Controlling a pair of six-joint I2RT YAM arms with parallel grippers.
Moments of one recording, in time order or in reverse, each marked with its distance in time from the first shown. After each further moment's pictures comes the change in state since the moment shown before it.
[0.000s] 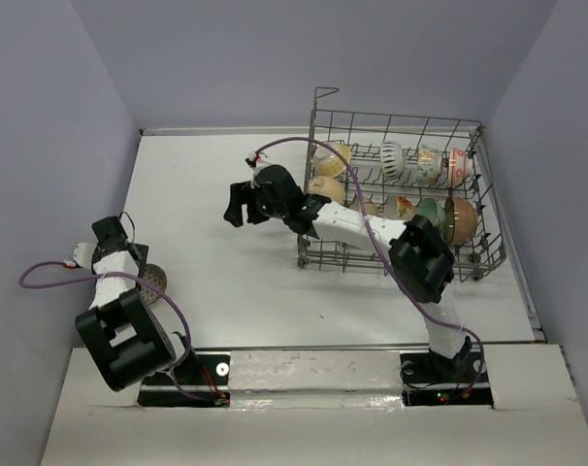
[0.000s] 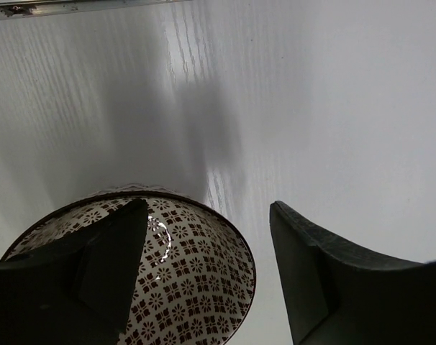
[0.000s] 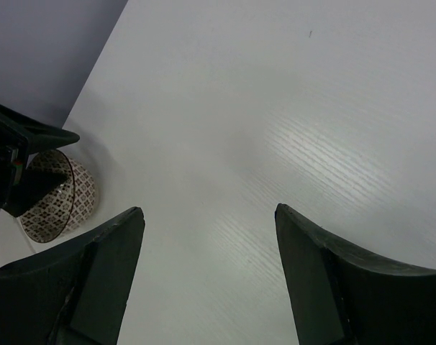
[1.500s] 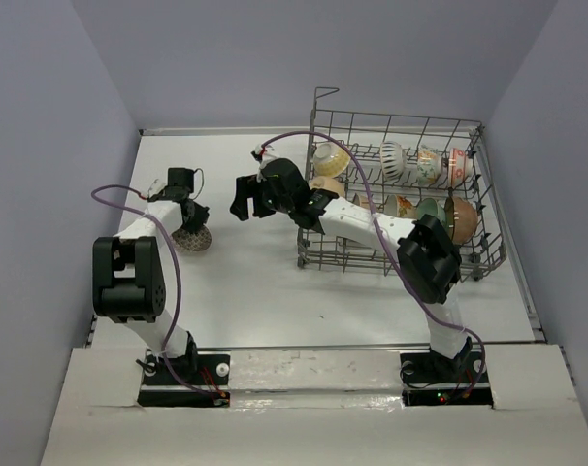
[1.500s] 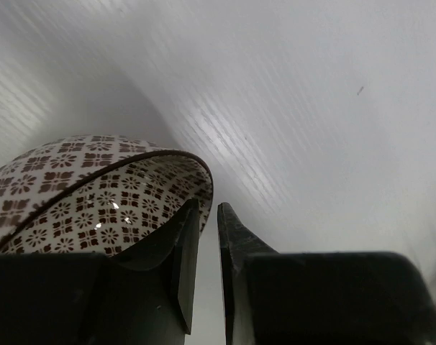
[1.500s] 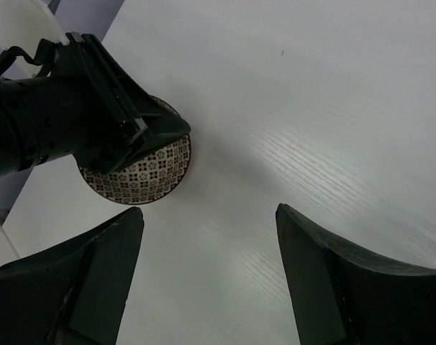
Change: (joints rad) left arm -0.496 0.365 0.333 0.051 0.072 -0.053; right arm -0.026 -0.039 -0.007 -0.023 0.048 -0.039
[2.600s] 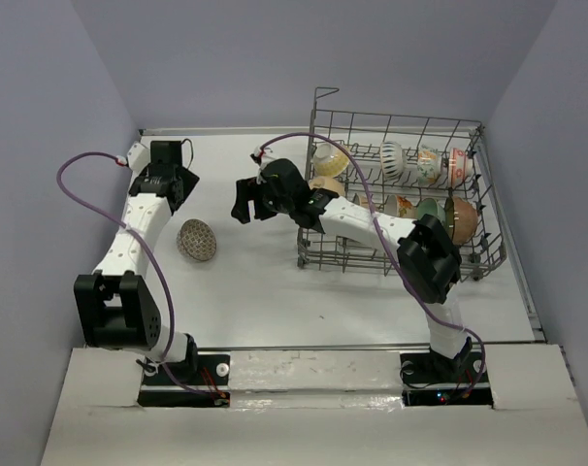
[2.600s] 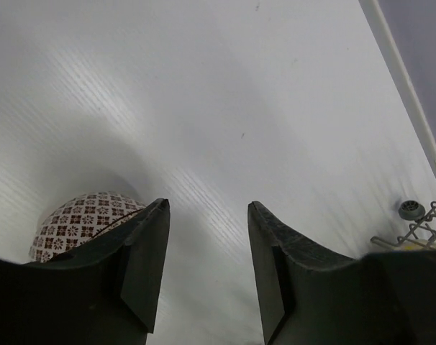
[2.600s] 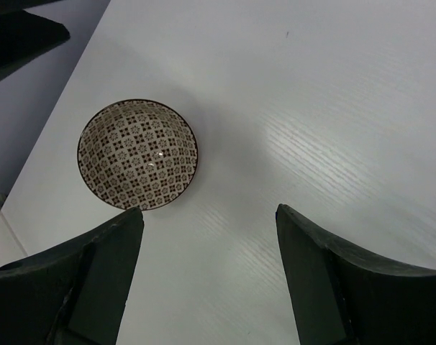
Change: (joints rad) left arm -0.046 -0.136 0.221 -0.112 -0.107 0.080; right arm -0.001 0.000 -0.004 -0.027 -0.037 -0.011
